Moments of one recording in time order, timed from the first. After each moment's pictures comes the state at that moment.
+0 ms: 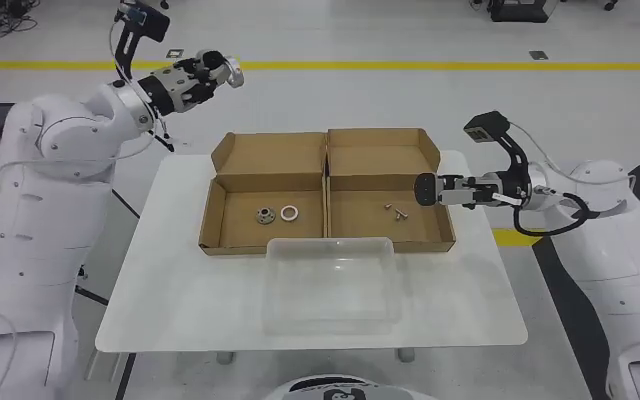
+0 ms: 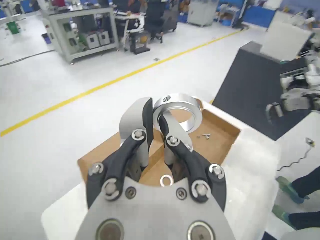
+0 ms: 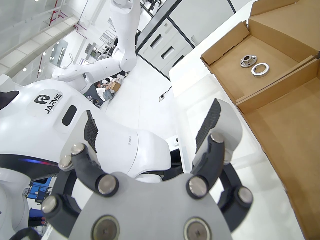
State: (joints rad) left arm 0.79 -0.91 -1.27 -1.60 0.50 -0.37 -0.75; right arm -1.10 -0.83 1.34 -1.58 0.63 -0.40 1.42
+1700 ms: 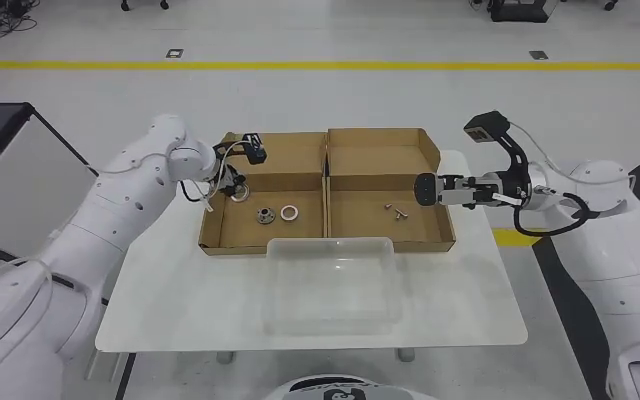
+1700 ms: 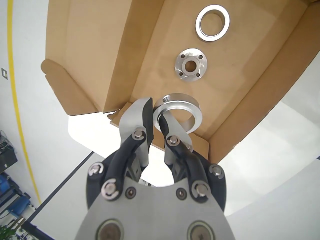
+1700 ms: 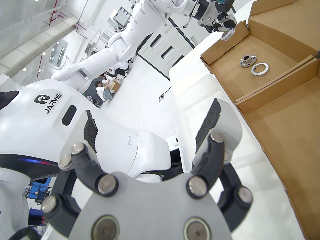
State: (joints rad) left arm 0.50 -0.99 -0.56 -1.11 0.77 -0.73 -1.09; right arm -1.10 -0.83 1.34 -1.58 0.63 -0.40 1.42
